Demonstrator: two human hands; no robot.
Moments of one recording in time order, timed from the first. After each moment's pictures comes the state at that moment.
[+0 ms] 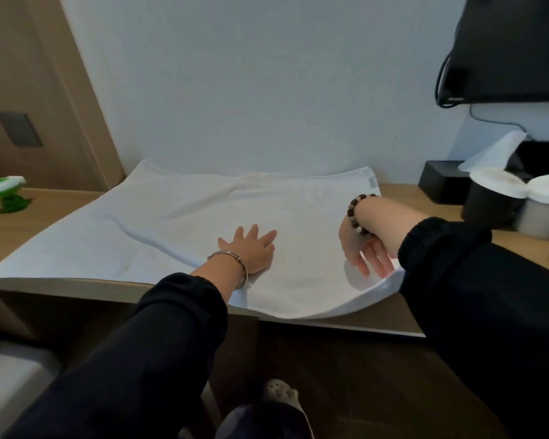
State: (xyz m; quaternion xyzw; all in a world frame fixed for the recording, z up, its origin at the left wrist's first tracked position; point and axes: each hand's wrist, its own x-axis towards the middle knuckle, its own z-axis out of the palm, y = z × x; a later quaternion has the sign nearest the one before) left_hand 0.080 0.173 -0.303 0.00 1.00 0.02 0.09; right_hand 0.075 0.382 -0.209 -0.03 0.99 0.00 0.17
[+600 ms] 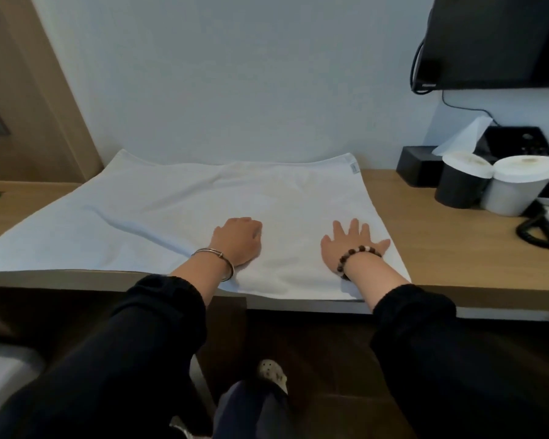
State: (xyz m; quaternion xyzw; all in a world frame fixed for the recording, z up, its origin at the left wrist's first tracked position) left_hand 0.095 0.173 -0.311 0.09 0.99 0.10 -0.07; right_hand 0.108 0.390 -0.308 0.10 0.99 -0.05 0.11
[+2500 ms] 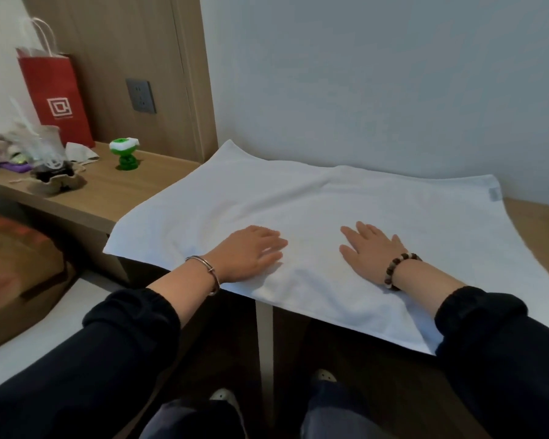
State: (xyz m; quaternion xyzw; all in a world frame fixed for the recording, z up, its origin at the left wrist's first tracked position) left_hand 0.154 0.003 -0.303 0.11 0.99 0.09 -0.02; right_hand 0.051 0.262 -0.320 -0.24 0.97 -0.02 0.07
